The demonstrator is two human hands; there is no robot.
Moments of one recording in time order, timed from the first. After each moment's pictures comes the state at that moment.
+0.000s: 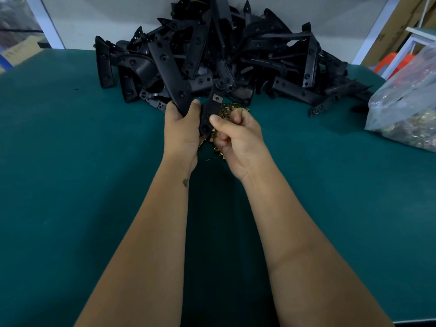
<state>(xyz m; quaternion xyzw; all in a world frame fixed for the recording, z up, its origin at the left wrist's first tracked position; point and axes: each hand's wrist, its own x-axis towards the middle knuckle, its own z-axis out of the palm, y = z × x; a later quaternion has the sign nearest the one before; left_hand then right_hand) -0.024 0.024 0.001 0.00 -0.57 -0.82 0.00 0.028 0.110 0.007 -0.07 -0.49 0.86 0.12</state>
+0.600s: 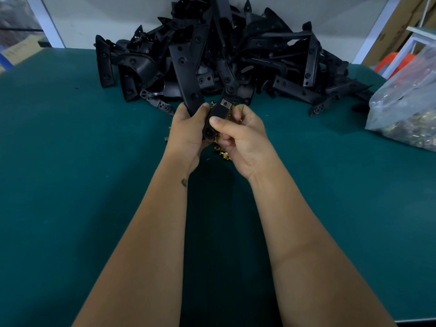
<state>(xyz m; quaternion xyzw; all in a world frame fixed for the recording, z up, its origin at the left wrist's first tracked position) -0.023 0.024 0.001 -0.04 -0.57 -0.82 -0.09 0.033 0.116 0.013 -0.05 -0.52 0.85 0.11</state>
